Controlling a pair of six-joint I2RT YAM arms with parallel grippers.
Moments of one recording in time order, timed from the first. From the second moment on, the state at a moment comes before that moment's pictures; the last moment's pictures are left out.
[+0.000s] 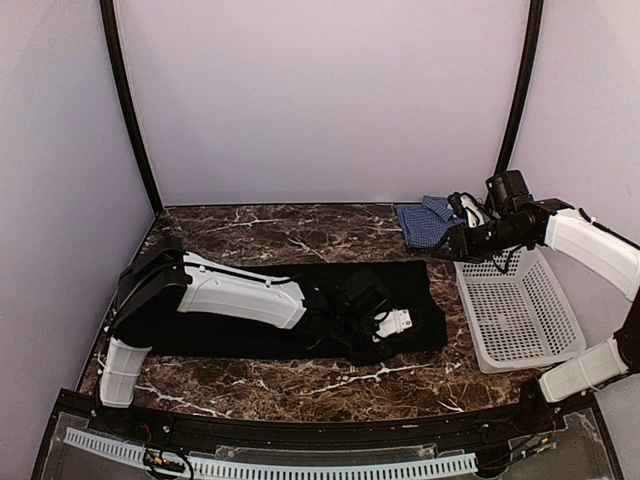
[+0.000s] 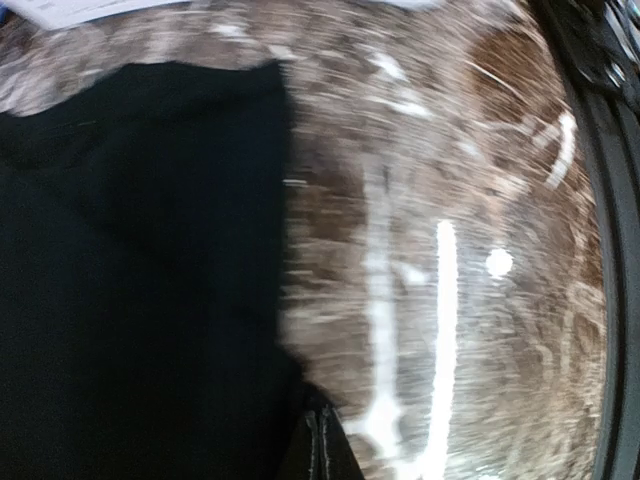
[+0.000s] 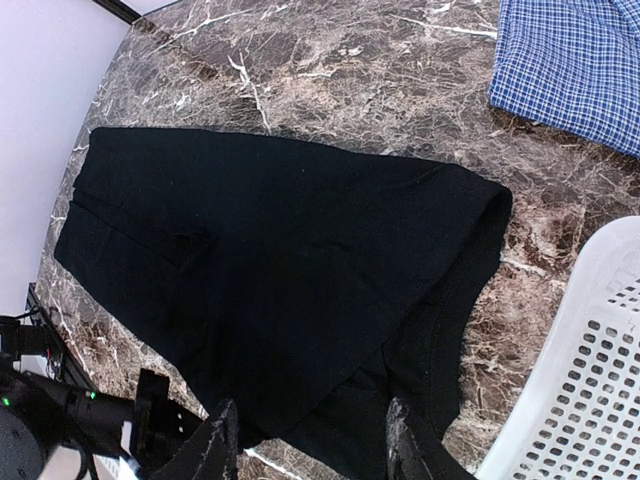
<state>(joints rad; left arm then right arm) -1.19 2.18 1.55 -0.28 0.16 0.25 0.26 1.31 1.07 -0.67 -0.47 0.17</state>
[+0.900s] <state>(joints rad) -0.87 2.18 1.63 -0.26 0.05 0.16 0.27 1.31 1.01 -0.65 -0.53 0.19</state>
